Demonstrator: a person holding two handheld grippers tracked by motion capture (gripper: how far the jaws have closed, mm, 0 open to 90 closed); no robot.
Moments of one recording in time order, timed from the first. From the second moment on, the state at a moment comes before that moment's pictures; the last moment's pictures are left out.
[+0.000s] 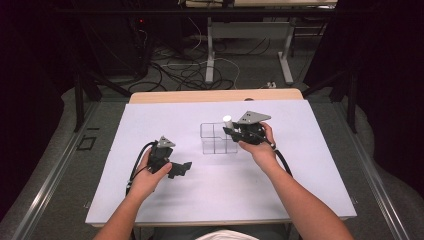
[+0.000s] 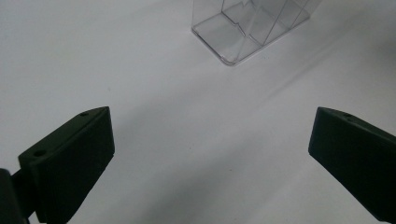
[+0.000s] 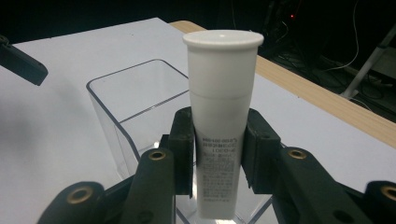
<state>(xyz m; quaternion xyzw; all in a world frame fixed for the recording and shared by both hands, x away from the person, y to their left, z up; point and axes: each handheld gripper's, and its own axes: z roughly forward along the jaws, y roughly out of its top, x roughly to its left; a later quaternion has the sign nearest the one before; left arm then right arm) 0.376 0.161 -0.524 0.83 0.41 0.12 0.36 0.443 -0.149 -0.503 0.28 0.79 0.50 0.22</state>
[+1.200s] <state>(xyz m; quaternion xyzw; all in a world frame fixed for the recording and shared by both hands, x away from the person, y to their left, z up) 0.376 0.170 -0.520 0.81 0.43 0.14 0.37 0.393 -0.208 -0.463 0.36 0.75 0.50 0.26</state>
